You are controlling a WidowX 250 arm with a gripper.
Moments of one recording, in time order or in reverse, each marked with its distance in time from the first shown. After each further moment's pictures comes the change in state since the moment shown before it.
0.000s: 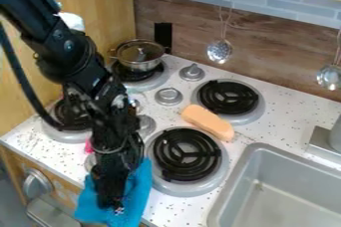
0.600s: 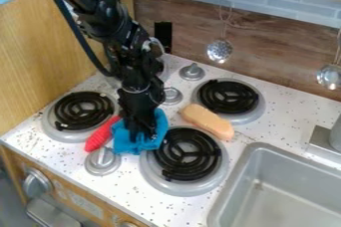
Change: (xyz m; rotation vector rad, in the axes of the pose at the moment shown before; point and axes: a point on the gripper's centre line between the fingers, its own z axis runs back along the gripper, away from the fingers) arm 0.070 0.085 0.006 0.025 -0.067 0.202
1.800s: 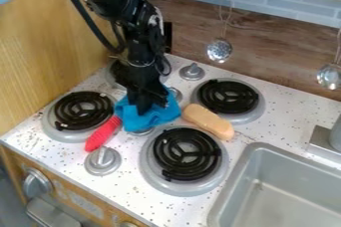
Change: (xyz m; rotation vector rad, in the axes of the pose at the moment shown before) arm 0.025 0.030 0.024 0.078 -0.048 0.348
